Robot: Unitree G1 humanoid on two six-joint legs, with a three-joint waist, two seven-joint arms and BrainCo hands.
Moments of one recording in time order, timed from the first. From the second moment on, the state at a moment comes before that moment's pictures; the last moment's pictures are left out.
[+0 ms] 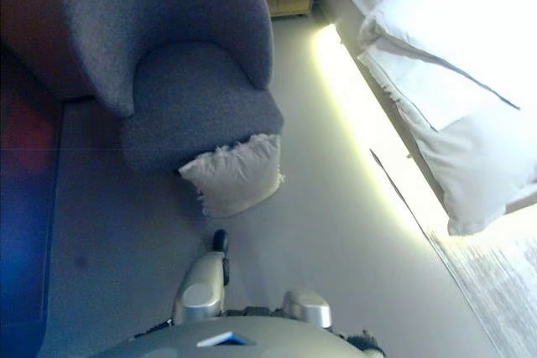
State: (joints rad) left arm 0.03 0.25 0.03 1.38 -0.52 0.14 -0.01; right arm 0.10 -0.14 0.15 1.34 0.15 -0.02 -0.20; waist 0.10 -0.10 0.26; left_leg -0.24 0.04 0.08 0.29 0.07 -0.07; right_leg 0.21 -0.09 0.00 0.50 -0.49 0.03
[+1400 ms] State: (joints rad) left arm -0.02 0.22 -0.16 1.11 -0.47 0.07 0.09; right arm 0.03 -0.30 0.28 1.08 0.24 -0.09 -0.20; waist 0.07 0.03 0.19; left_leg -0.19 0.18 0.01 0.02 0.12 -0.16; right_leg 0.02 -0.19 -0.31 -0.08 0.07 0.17
